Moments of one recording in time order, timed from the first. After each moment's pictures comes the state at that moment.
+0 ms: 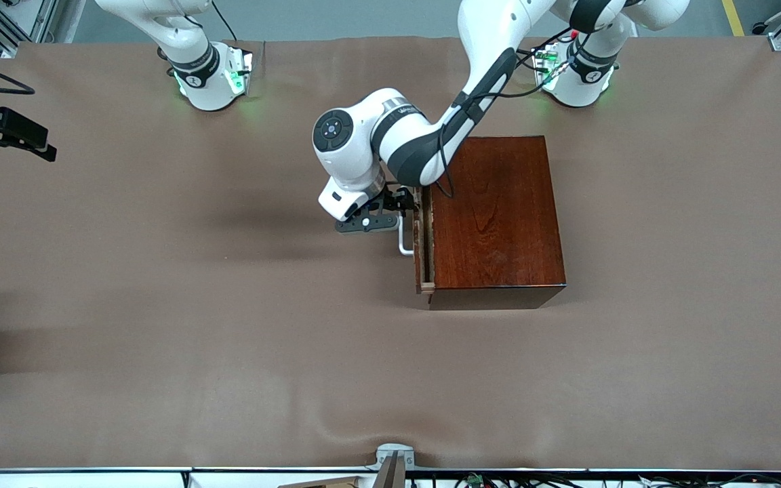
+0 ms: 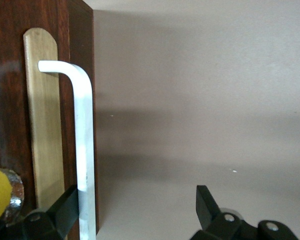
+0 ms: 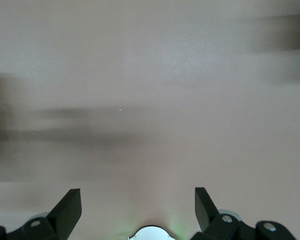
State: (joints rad) left arm -0.91 0.80 -0.03 -1.18 0.12 1.85 -0.99; right arm -0.01 0.04 0.00 -1.39 0.02 1.33 -0.01
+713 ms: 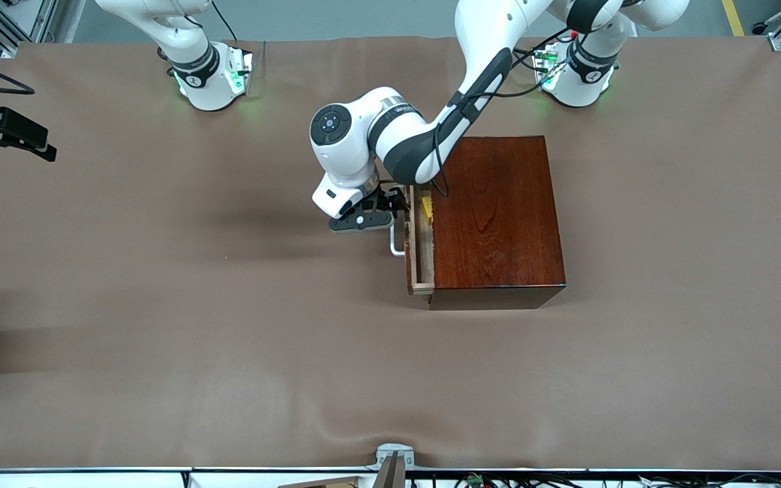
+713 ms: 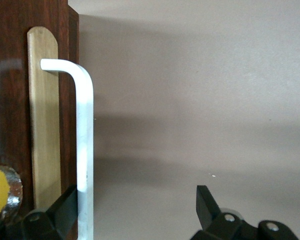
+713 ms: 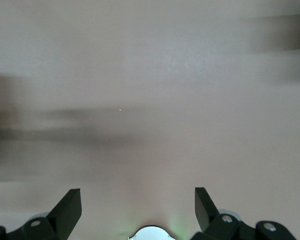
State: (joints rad) left arm -0.91 0.81 -0.03 -1.18 0.12 1.90 -1.03; right arm -0.01 0.04 0.00 -1.39 0.02 1.33 -0.01
